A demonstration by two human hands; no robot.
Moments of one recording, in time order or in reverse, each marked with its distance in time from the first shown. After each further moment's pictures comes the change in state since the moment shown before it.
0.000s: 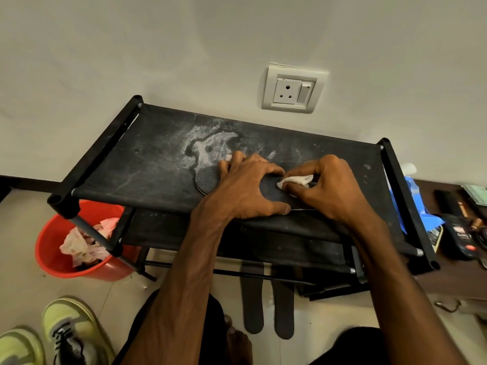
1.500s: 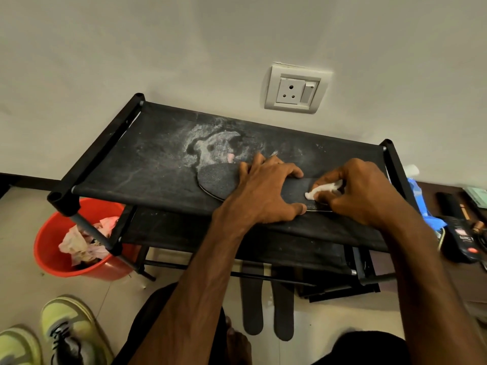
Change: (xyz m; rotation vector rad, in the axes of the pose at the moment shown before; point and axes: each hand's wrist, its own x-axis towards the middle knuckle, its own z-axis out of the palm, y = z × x) left_hand 0.008 0.023 0.014 -0.029 0.037 0.035; right_hand -0.008 0.014 -0.032 -0.247 -0.115 0.162
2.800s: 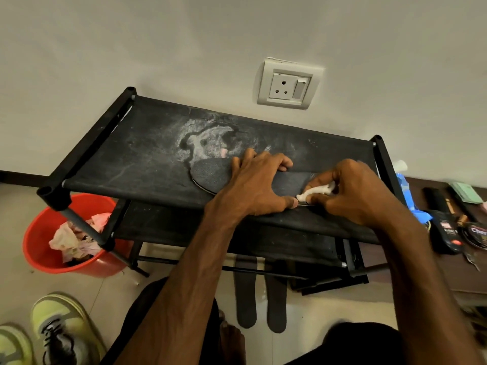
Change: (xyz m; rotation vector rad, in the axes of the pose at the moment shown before) left_hand 0.001 -0.001 -0.001 -0.061 0.017 -0.006; right_hand -0.013 0.000 -0.004 0.006 -0.054 -0.031
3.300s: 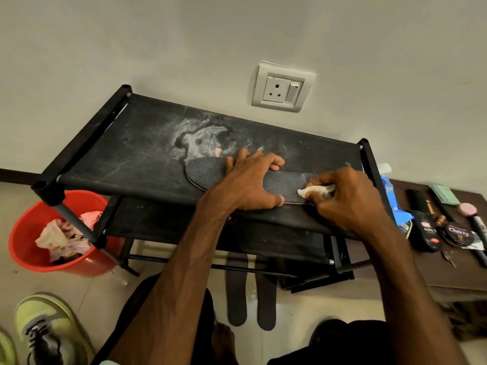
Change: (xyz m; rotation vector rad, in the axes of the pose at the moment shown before) left_hand -0.003 0.000 -0.007 -0.068 -0.088 -0.022; right_hand -0.018 0.000 0.011 -0.037 0.200 0.098
